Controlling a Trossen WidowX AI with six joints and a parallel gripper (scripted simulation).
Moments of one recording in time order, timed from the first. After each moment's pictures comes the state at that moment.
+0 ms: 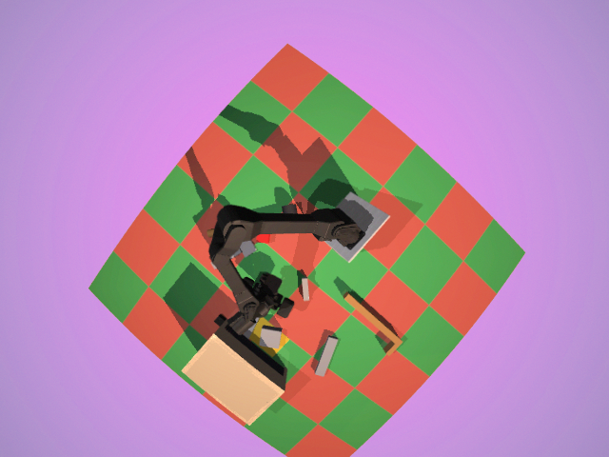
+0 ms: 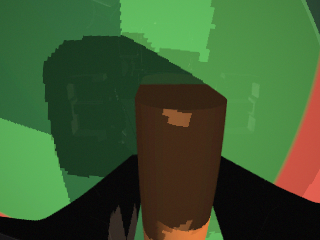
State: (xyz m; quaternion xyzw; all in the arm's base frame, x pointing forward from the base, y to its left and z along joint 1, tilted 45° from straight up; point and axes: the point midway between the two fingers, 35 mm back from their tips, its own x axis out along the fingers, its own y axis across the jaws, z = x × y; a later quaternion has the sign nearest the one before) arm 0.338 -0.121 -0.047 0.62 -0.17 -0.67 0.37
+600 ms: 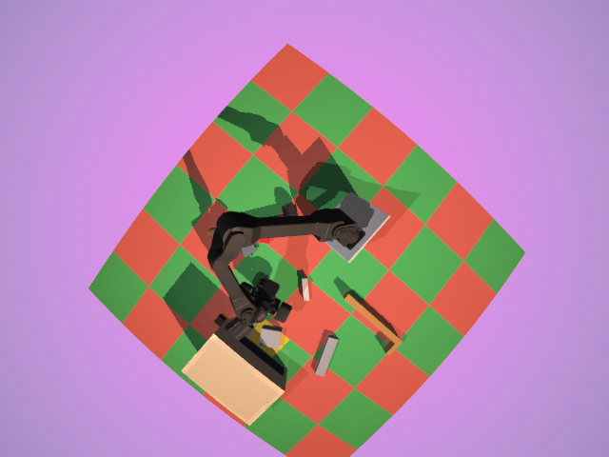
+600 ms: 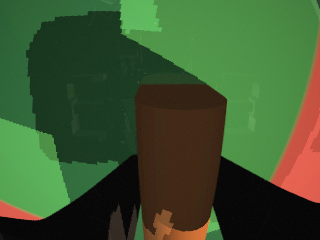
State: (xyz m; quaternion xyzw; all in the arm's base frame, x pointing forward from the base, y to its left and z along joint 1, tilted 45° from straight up) arm 0.356 -0.117 -0.050 0.62 -0.17 -0.67 0.37
